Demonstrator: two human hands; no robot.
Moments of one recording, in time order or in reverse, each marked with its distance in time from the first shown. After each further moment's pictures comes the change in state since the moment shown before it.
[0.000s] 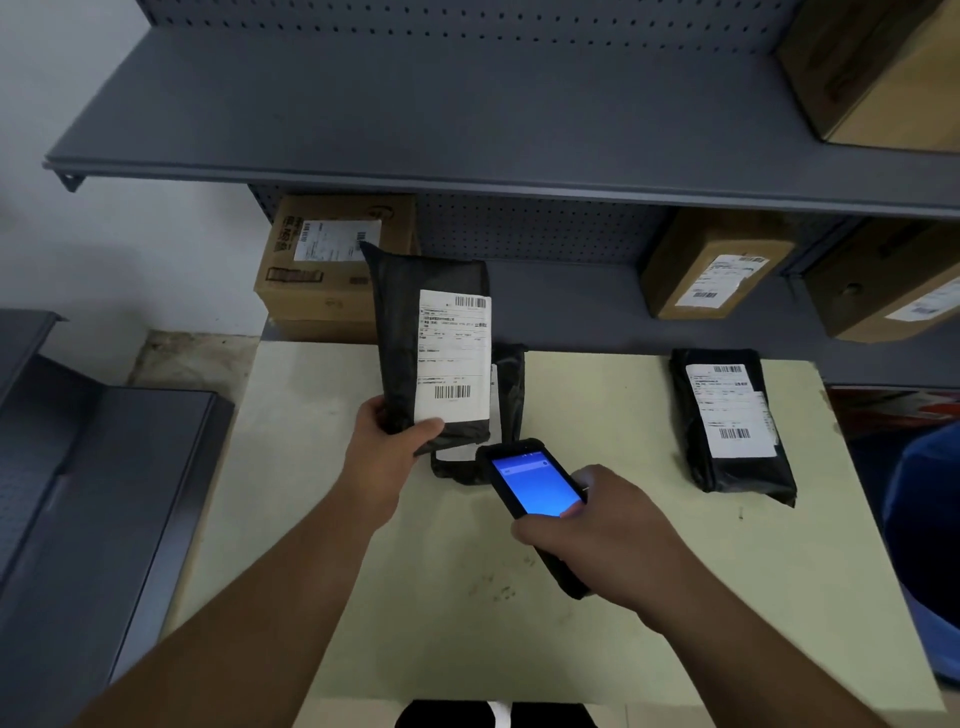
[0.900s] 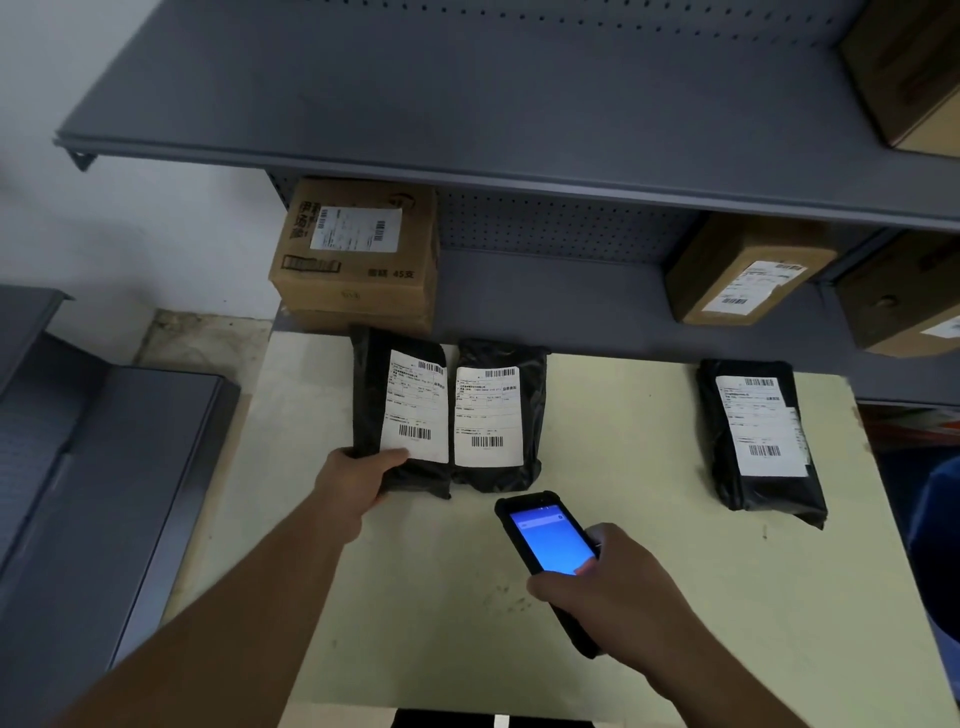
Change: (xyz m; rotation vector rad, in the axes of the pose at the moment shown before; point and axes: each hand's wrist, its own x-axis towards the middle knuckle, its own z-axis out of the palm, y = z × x) left_hand 0.047 -0.028 -0.071 0.302 0.205 -0.331; right_hand 0.010 0.015 0.032 -0.004 -0.082 0.132
